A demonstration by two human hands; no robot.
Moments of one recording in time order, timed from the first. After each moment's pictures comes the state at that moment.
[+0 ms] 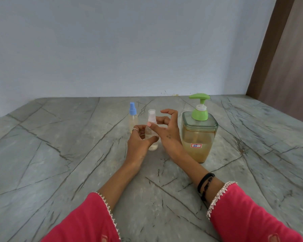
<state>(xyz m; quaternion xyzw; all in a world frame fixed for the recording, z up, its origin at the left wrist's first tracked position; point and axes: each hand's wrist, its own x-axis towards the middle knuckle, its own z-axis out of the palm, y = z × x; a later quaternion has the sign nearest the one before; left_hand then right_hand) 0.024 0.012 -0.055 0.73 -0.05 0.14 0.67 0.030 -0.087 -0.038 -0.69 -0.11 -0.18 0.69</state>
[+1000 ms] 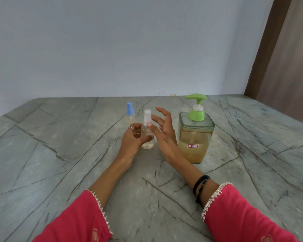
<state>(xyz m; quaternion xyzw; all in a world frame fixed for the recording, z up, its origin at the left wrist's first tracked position) 0.035 0.025 -0.055 0.73 -0.07 0.09 0.68 0.029 -0.088 -0.050 -0.68 -0.16 -0.18 0.69</state>
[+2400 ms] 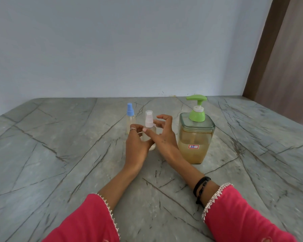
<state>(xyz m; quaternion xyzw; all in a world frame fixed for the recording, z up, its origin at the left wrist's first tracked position) 0.023 0.005 -0.056 0.78 -0.05 0.20 0.59 0.026 -0.088 -0.048 -0.74 -0.08 -0.16 0.65</state>
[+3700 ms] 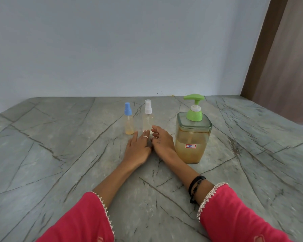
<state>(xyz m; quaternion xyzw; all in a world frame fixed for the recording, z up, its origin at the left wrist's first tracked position) 0.036 0.008 -0.065 0.96 -0.12 0.03 0.26 0.046 -0.091 -0.065 -0.84 0.00 -0.09 0.53</state>
